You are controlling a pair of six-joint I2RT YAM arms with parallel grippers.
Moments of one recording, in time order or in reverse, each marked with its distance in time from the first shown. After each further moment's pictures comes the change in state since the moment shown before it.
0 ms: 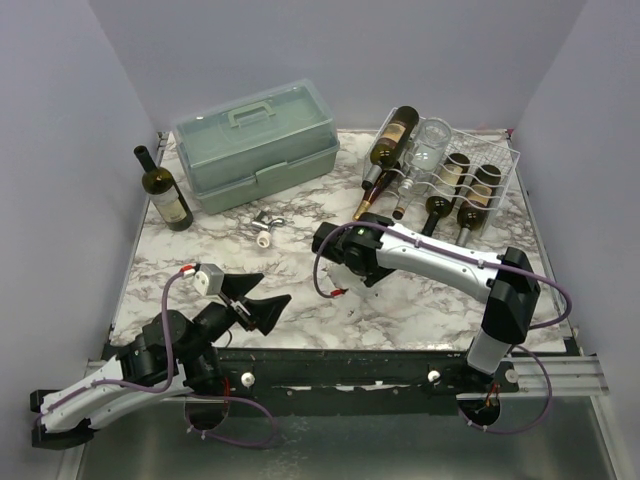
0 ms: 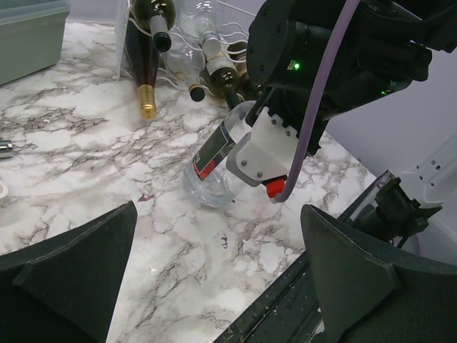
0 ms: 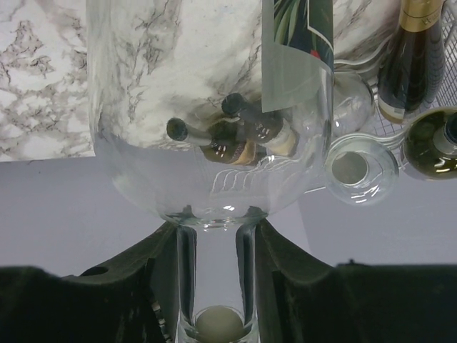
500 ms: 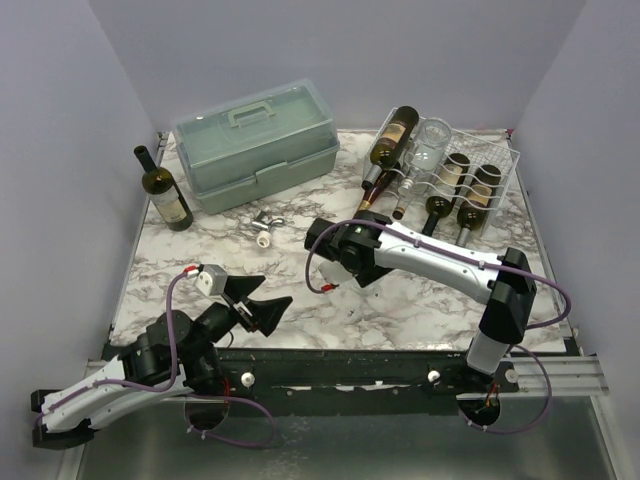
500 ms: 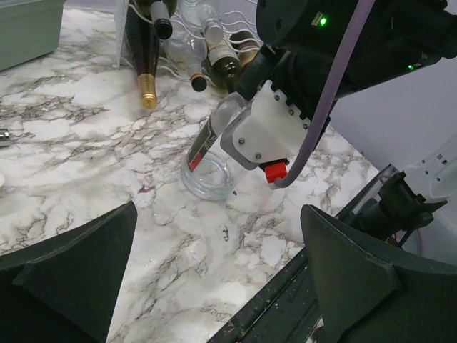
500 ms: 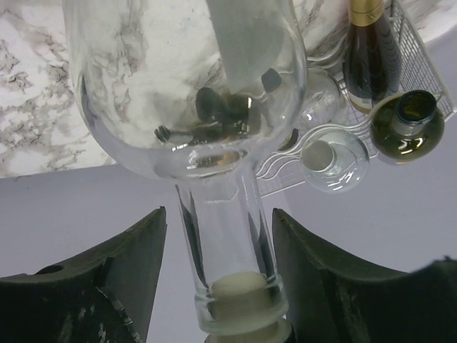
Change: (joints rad) left arm 0.000 -0.003 -0.018 -0.014 0.000 -0.015; right arm 0.027 0.019 0.070 0.008 0.020 0.016
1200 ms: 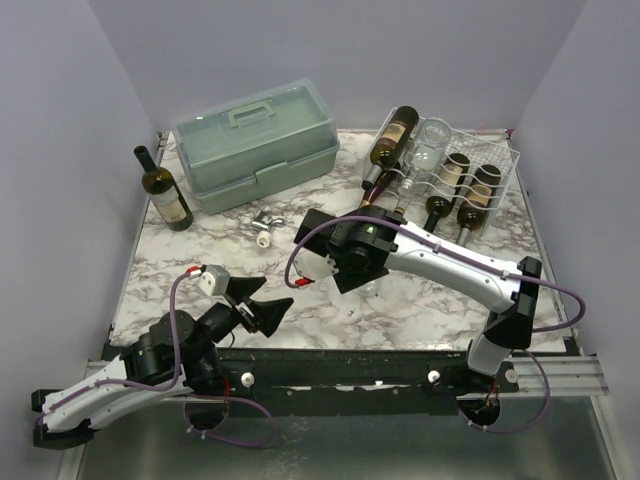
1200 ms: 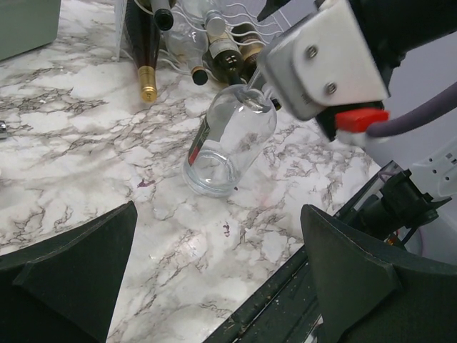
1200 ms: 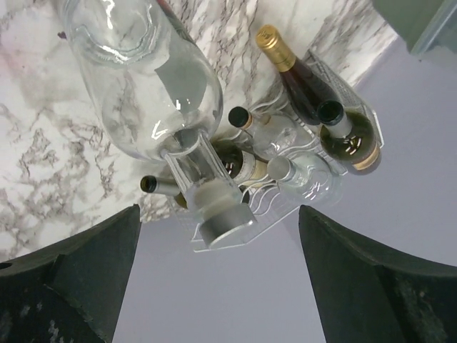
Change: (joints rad) left arm 0.000 -0.001 -0.016 -0.006 0.000 -0.016; right arm 0.097 -0.014 0.216 -0.003 -0.106 0.108
